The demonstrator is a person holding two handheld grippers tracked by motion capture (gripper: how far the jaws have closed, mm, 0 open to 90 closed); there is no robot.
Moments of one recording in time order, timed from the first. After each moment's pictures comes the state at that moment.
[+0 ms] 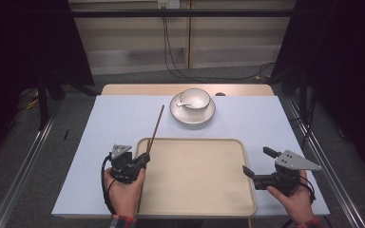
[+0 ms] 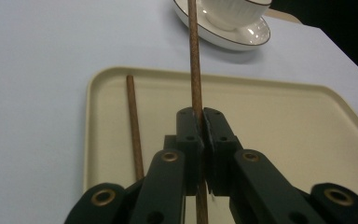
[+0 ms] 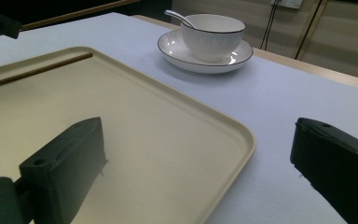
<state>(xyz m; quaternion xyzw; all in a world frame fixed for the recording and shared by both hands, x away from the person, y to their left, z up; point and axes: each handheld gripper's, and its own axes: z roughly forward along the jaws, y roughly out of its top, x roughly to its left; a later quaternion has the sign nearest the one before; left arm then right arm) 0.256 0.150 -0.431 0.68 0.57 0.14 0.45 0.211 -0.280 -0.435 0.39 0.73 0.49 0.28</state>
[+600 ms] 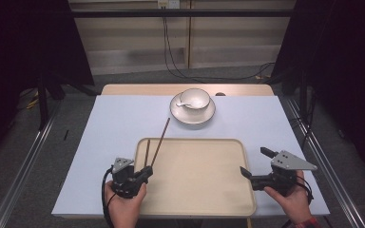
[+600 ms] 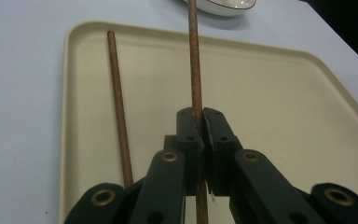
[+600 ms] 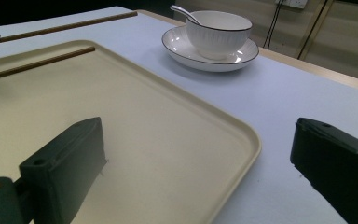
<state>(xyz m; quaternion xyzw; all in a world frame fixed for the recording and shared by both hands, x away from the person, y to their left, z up) 0.229 0.150 -0.442 0.69 0.56 0.11 0.44 0.213 -0.273 -0.437 0.38 0.74 0.48 0.28</state>
